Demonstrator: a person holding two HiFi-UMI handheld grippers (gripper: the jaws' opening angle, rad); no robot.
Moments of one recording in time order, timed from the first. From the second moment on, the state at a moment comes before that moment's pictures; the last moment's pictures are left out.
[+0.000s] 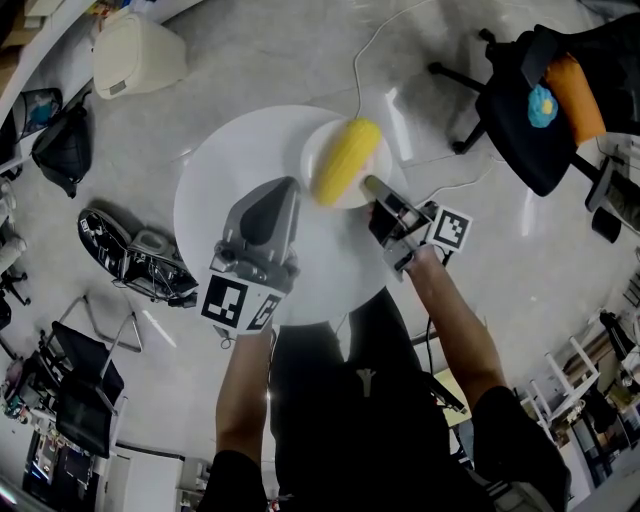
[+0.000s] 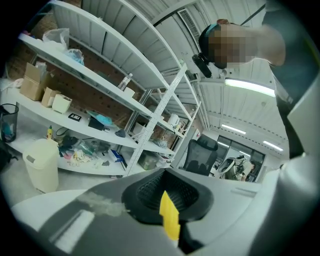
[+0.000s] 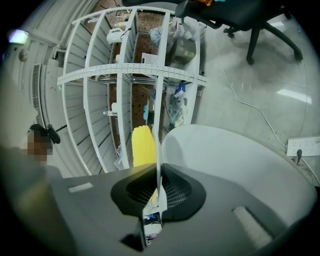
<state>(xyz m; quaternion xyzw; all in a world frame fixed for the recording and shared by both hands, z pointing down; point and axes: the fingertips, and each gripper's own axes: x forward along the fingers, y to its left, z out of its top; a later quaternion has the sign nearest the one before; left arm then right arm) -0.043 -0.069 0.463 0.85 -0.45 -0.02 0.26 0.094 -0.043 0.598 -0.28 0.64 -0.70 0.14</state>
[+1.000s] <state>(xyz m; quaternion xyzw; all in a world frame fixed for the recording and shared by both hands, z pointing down) -0.050 -0.073 0.474 0.85 -0.46 -0.03 0.27 0.085 -0.050 0.613 -0.30 0.62 -0.72 0.12</state>
